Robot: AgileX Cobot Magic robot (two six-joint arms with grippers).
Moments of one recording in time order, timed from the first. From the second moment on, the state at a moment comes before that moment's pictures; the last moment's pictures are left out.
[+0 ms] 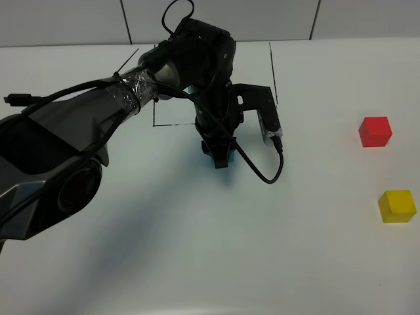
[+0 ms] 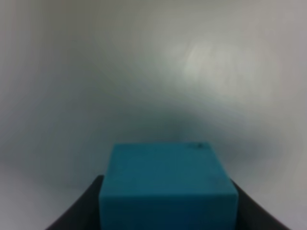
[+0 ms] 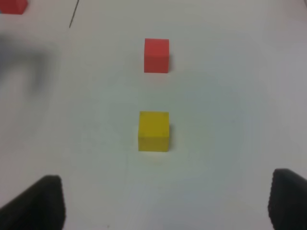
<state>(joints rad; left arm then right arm) -0.62 2.47 -2.12 -0.10 1.15 0.87 0.02 -0.01 -0.49 0.04 1.06 -0.03</state>
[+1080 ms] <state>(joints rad) -0.62 2.51 -2.13 -0.11 1.13 0.97 0.02 -0.01 -0.49 0.04 1.06 -0.03</state>
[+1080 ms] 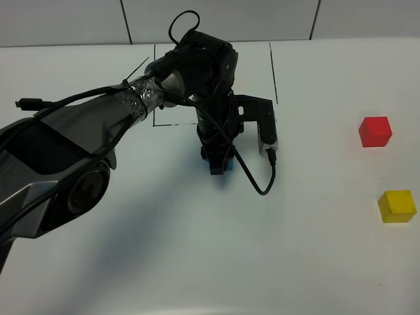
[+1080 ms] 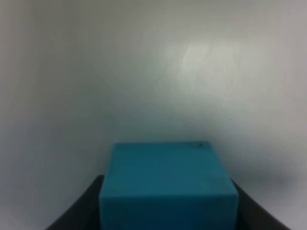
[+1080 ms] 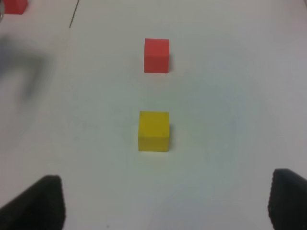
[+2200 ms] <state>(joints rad) -0.46 2.29 -2.21 -0.02 1.19 0.51 0.02 -0.01 -0.49 0.04 1.06 -0.03</state>
